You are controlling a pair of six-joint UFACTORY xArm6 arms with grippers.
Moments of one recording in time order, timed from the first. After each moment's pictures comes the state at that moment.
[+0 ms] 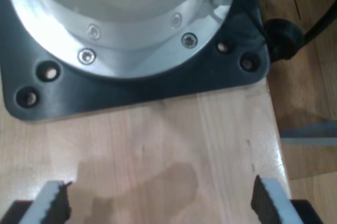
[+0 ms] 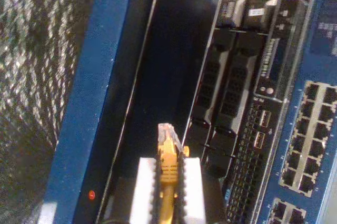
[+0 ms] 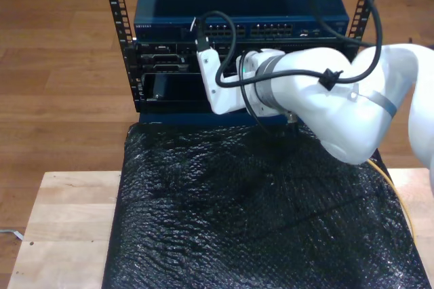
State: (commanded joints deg) left arm 80.5 -29.5 -6.1 4.4 61.4 -183.0; right arm 19.4 -1.9 -47.2 -31.7 1.1 -62.0
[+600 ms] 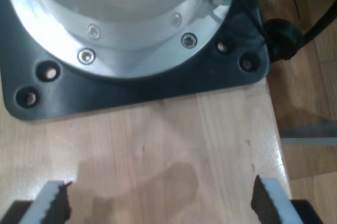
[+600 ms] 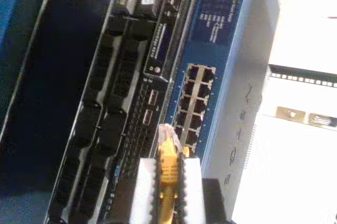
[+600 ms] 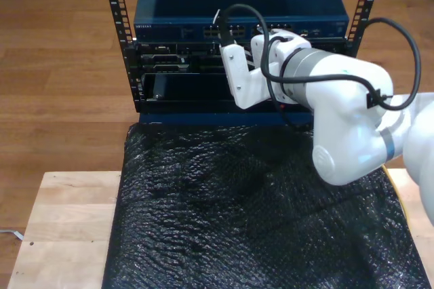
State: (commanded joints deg) left arm 80.5 -29.5 -6.1 4.4 61.4 -183.0; right arm 19.6 0.1 -42.0 -6.0 -22.6 -90.3
